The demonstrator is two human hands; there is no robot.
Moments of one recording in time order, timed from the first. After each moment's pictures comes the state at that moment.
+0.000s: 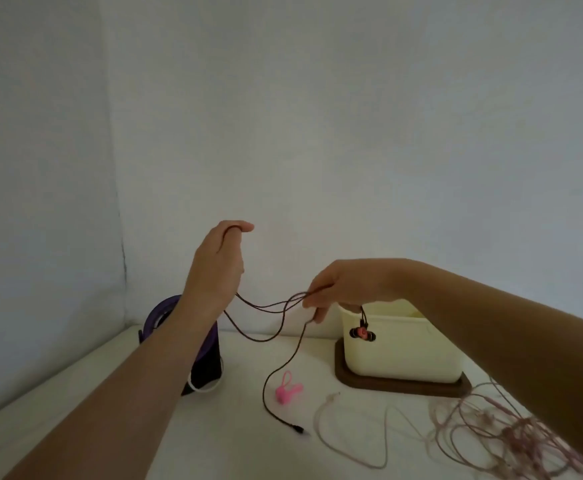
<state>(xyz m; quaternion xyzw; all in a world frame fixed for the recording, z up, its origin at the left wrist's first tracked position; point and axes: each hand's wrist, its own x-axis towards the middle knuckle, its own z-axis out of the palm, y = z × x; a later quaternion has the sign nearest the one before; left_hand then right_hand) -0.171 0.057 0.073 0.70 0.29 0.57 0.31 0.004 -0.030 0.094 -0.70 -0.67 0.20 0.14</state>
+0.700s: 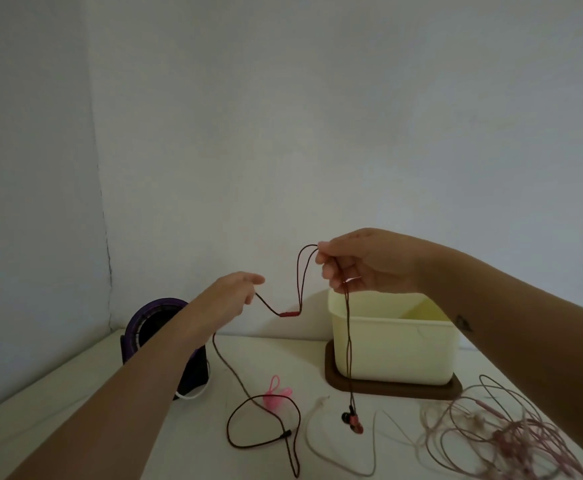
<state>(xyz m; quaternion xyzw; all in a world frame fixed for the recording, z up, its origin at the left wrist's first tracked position) -0.149 0.088 0.043 0.77 0.37 0.31 0.41 0.027 -0.057 0.111 -0.57 -0.58 0.39 0.43</state>
